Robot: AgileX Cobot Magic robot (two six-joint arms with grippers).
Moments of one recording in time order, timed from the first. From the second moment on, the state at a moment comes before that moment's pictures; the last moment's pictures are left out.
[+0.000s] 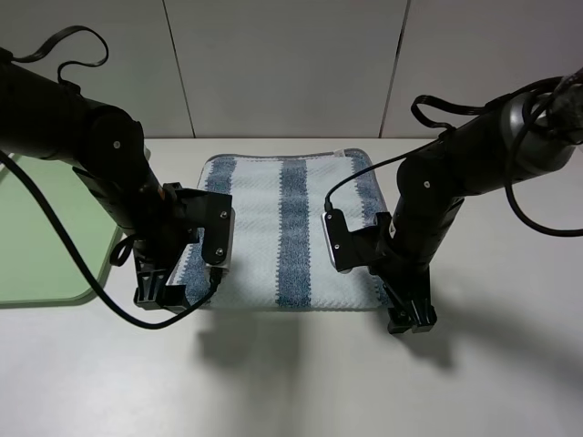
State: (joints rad) left arm -0.56 1.78 -0.88 -0.02 0.46 1.03; right arm 0.58 1.92 -0.88 -0.04 0.53 -1.10
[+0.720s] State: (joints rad) left arm -0.58 1.91 -0.88 -0.02 0.39 1.06; right arm 0.58 1.93 -0.89 -0.04 0.53 -1.09
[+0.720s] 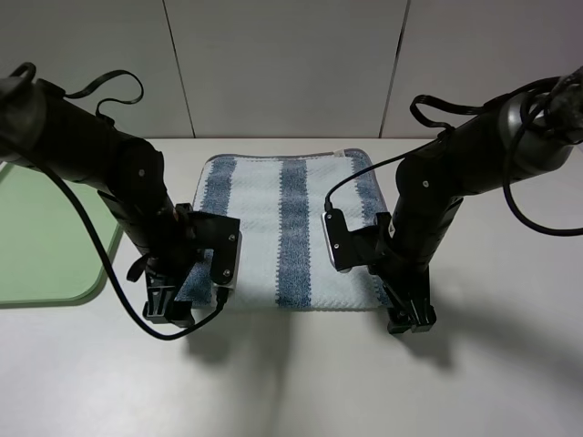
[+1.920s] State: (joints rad) left arm -0.65 1.96 -0.90 -0.02 0.36 1.06; right arm 0.58 1.93 -0.89 0.00 0.49 -1.09
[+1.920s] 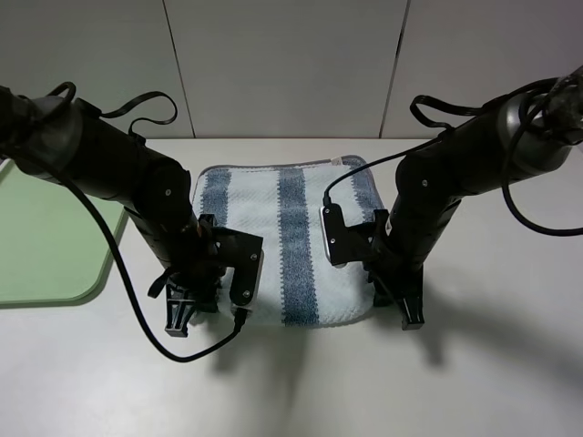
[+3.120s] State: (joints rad) left arm -0.67 1.81 -0.89 -0.02 0.56 1.06; right arm 0.58 1.78 -0.88 0.05 0.64 -1.09
